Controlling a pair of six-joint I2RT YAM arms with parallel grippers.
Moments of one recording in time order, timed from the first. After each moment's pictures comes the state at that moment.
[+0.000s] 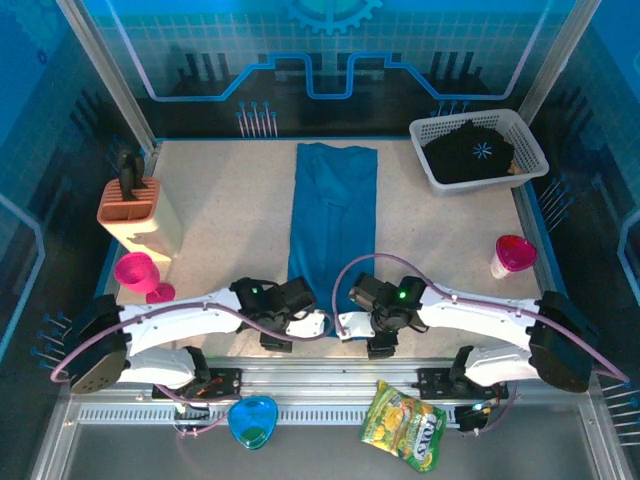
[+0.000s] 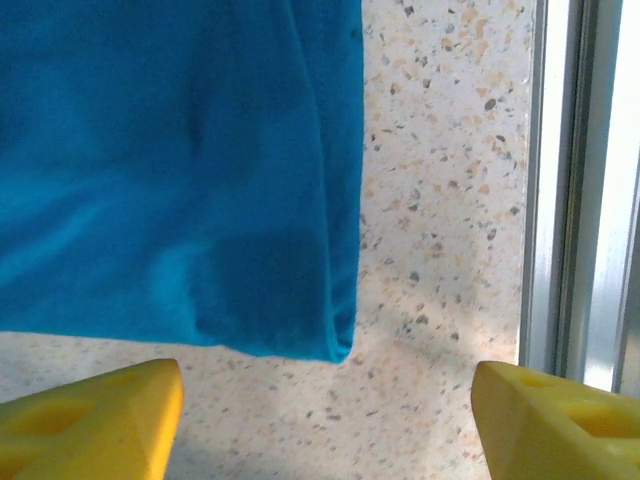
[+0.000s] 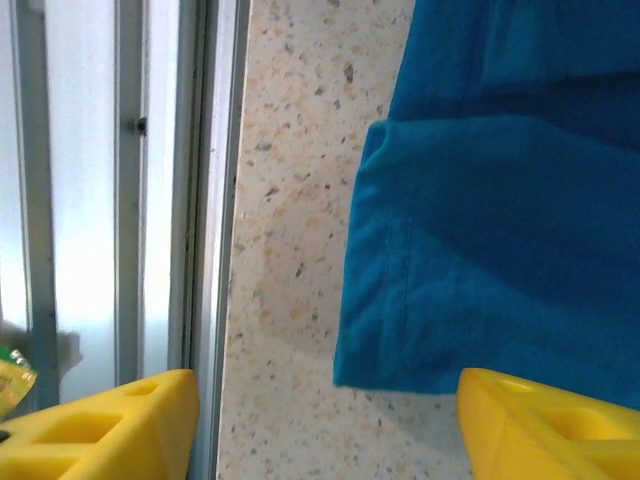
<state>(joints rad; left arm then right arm) -1.04 1.29 0.76 -0.81 -0.08 0.59 1.02 1.29 0.74 -0.81 -0.11 -0.61</state>
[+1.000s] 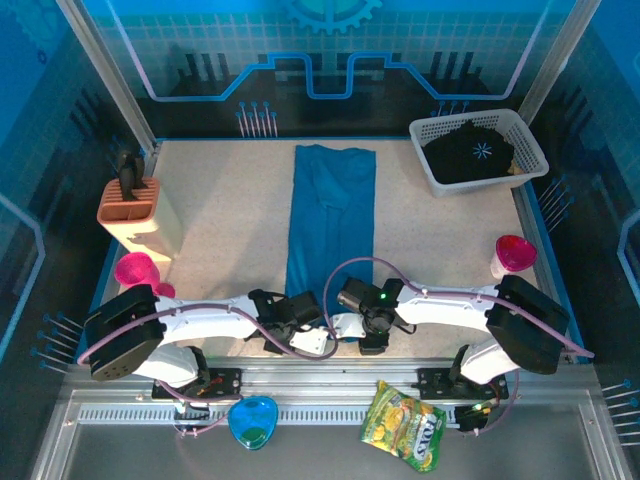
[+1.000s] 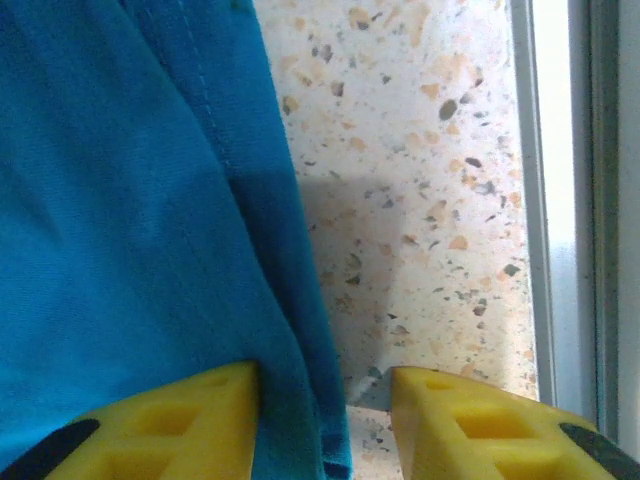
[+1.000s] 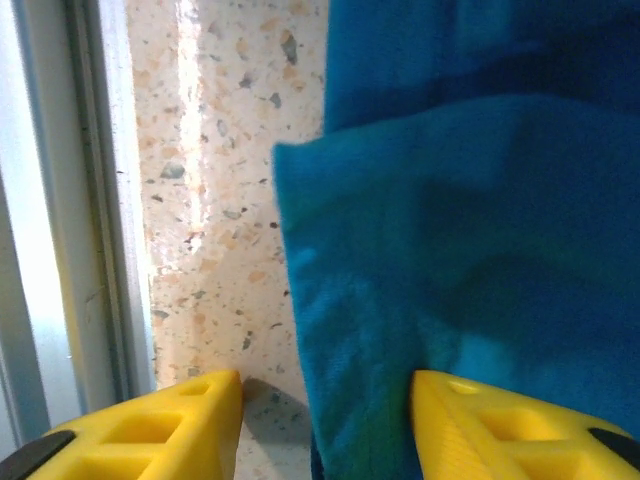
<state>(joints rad) -1.07 1.43 0.66 -0.62 -0.09 0.68 1.03 1.47 0.73 -0.70 -0.07 -0.55</state>
